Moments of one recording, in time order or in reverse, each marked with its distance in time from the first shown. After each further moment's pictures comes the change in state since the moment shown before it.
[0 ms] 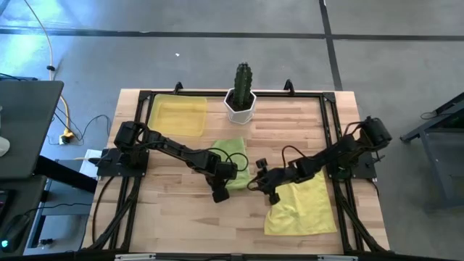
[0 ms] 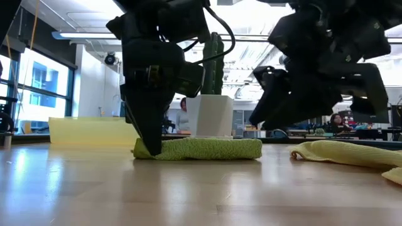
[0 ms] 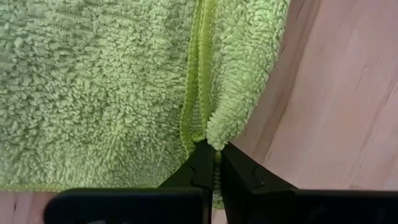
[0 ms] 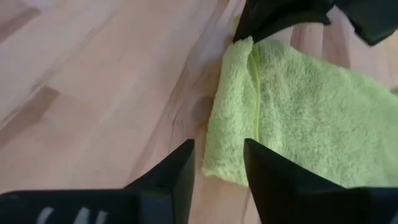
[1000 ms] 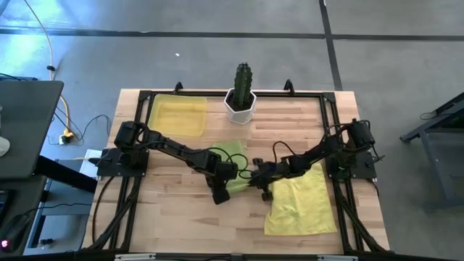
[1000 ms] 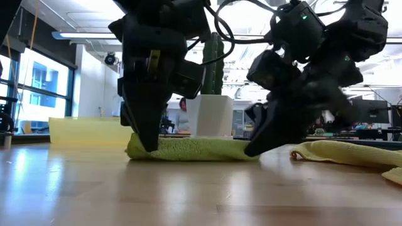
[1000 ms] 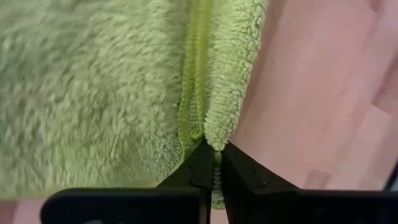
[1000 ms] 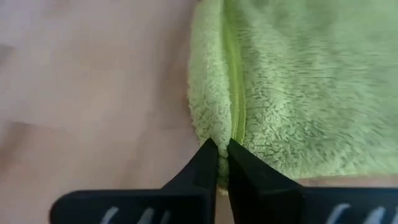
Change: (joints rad) left arm -0.005 0.000 0.001 0.018 0.129 -0.052; right arm -0.105 0.171 0.002 0.152 -0.207 0.253
